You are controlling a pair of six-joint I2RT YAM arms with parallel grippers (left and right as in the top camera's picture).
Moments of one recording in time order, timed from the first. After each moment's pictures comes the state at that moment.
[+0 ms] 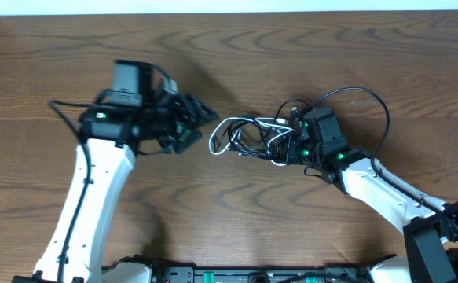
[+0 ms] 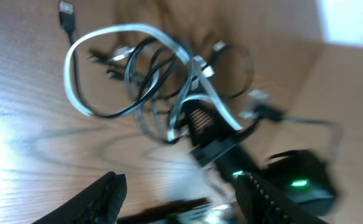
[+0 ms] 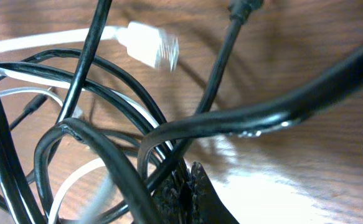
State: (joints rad) left arm -0.17 1.39 1.28 -0.98 0.61 -0.85; right arm 0.42 1.55 0.73 -0.11 -0.21 0.56
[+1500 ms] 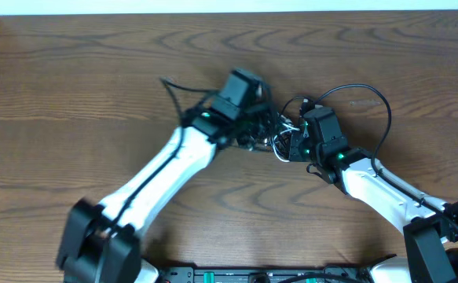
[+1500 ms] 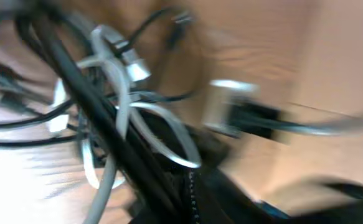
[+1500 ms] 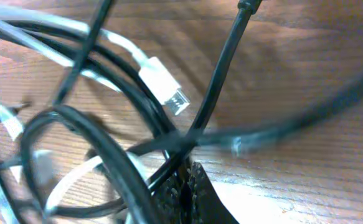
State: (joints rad) left arm -0.56 1.61 1.25 -0.46 0.47 -1.01; right arm 0.42 1.55 0.73 -0.10 -0.09 0.49
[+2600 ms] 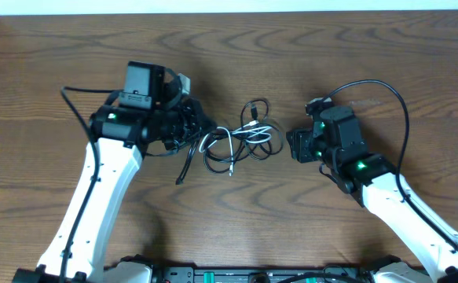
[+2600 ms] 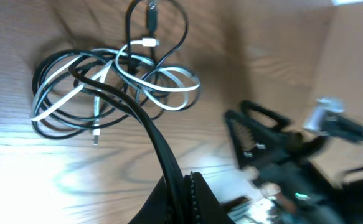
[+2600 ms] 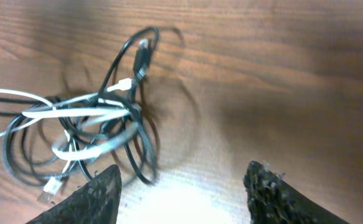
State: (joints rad) left arm -0.20 1.40 1.25 -0.92 0.58 -0.61; right arm 0.39 1.33 0.73 -0.20 -0.10 0.31
